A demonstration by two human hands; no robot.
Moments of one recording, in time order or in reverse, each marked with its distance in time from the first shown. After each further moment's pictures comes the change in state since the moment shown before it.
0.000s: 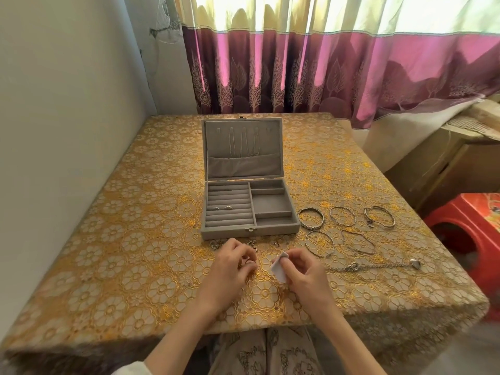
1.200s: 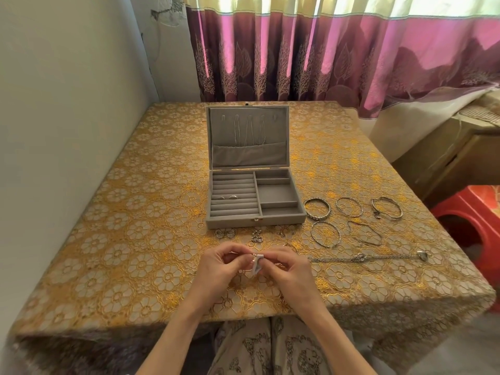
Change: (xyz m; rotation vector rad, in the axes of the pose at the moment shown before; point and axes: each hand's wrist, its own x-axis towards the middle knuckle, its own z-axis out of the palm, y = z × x) left_hand -0.020 0.002 -0.020 -0.723 0.067 -0.302; right_hand -0.007 0.000 0.028 -0.106 -0.119 -0.090
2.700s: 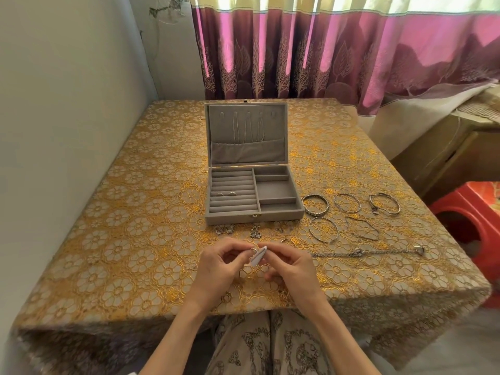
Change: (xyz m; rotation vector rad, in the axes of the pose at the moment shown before) left_hand -0.004 -0.010 0.001 0.188 0.015 0.205; right_hand -0.004 -0.004 -0.006 0.305 -0.032 0.067
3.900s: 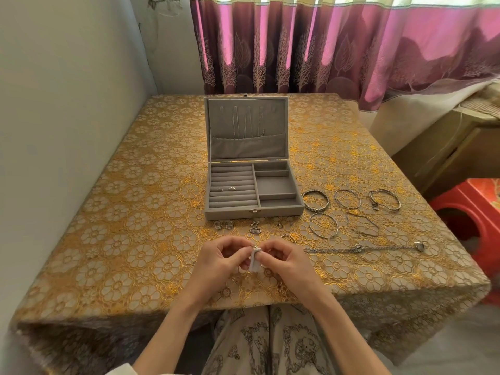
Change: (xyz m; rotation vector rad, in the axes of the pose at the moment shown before) left_hand 0.000 0.011 -0.003 -0.145 -0.068 -0.149; right_hand 0.007 0.002 -0.004 -0.189 -0.144 0.045
